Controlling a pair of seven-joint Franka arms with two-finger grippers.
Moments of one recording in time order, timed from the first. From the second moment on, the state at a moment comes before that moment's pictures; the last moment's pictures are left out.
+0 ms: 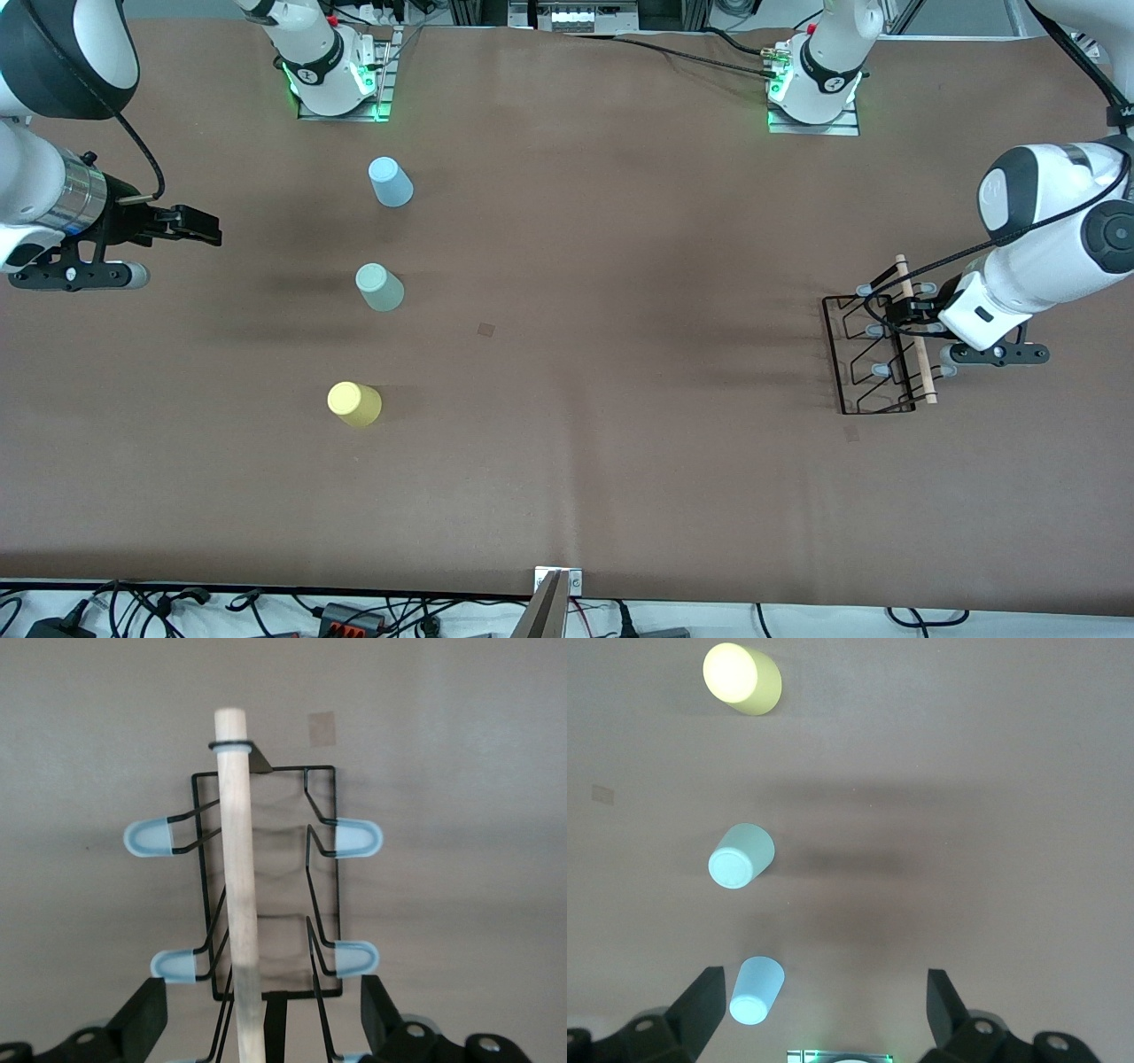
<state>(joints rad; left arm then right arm) 0.08 0.24 -0.03 -1.98 0.03 2.17 0.01 0.01 0.11 0.04 -1.65 -0.01 1.57 0.02</state>
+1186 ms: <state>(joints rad) 0.09 0.22 -0.04 -1.93 0.04 2.07 0.03 0.01 0.11 0.04 -1.66 -0.01 1.57 0.02</state>
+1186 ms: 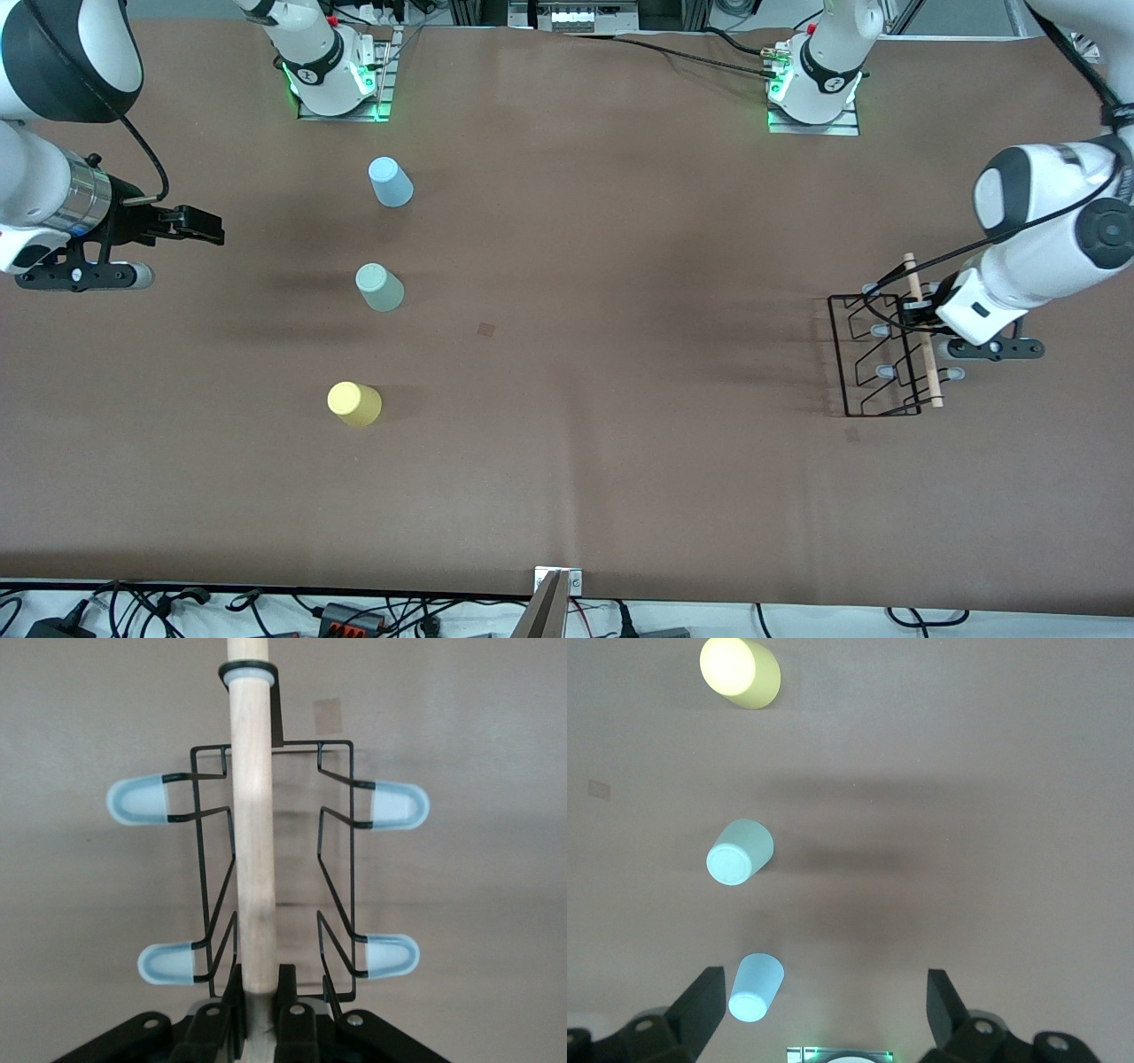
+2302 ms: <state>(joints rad) -0.39 0.29 -0.34 -1.68 0.00 1.86 -0.52 0.09 0.02 0.04 -2.13 0.02 2.15 0.16</state>
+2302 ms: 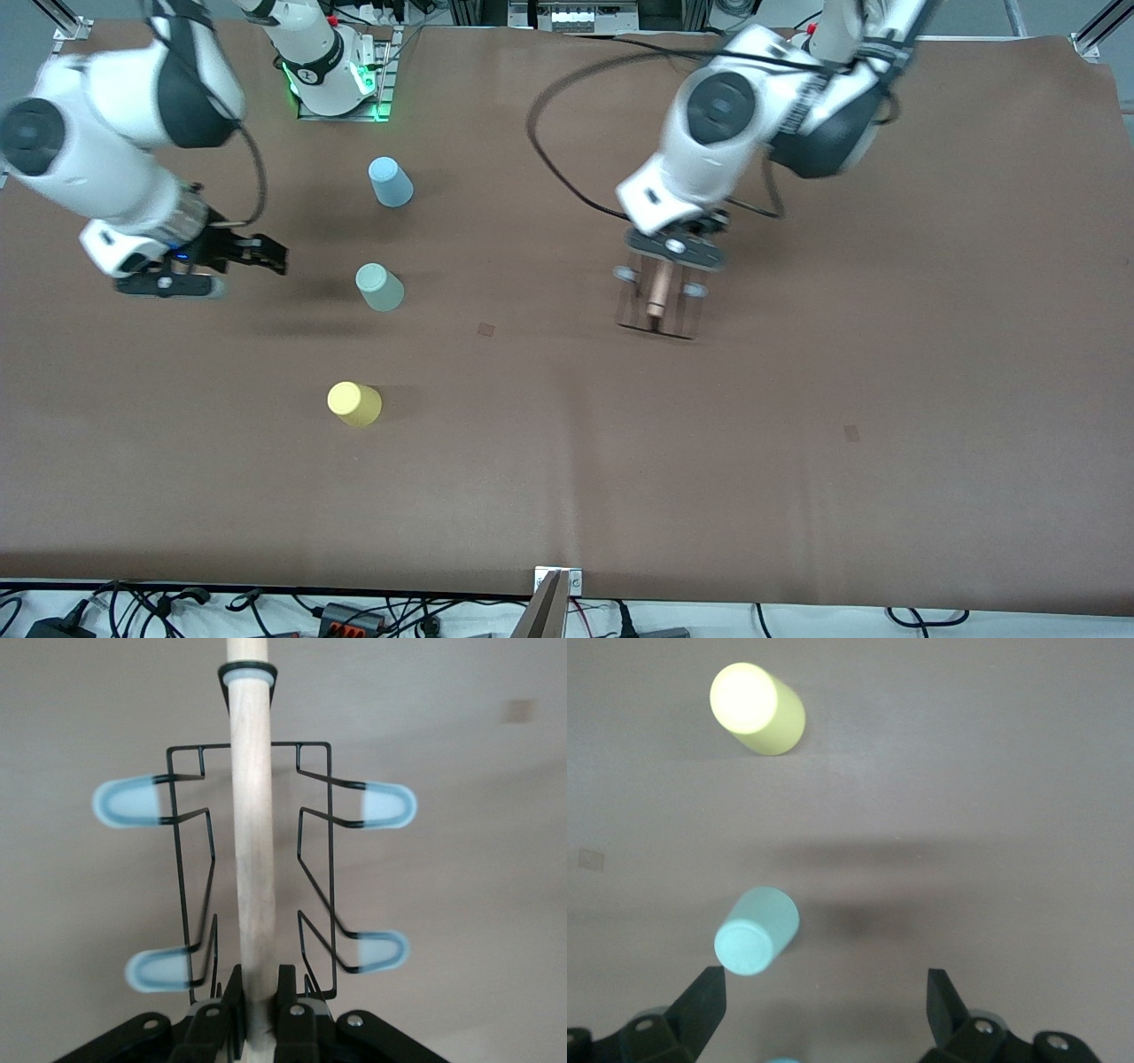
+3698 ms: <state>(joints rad) -0.63 0.62 -0.33 -1.50 0.20 2.24 -0.89 0.23 0.11 0.04 -2.40 0.02 2.61 0.35</state>
